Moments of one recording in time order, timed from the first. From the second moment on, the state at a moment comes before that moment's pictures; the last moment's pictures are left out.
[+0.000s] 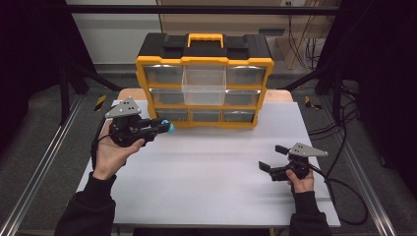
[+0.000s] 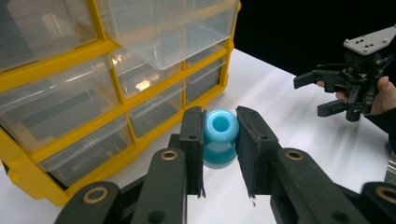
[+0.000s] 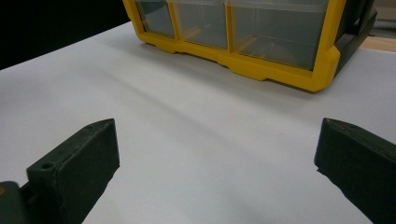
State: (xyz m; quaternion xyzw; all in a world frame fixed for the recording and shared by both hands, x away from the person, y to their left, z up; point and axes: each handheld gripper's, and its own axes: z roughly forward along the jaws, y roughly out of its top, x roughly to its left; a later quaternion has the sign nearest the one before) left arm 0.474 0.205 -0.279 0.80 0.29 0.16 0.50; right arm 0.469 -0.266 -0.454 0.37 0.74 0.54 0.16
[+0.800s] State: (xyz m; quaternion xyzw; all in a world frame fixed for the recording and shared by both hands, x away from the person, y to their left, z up) left arm 0.475 0.196 -0.245 0.80 0.28 0.18 0.51; right arm 0.469 -0.266 -0.454 0.37 0.74 0.54 0.16
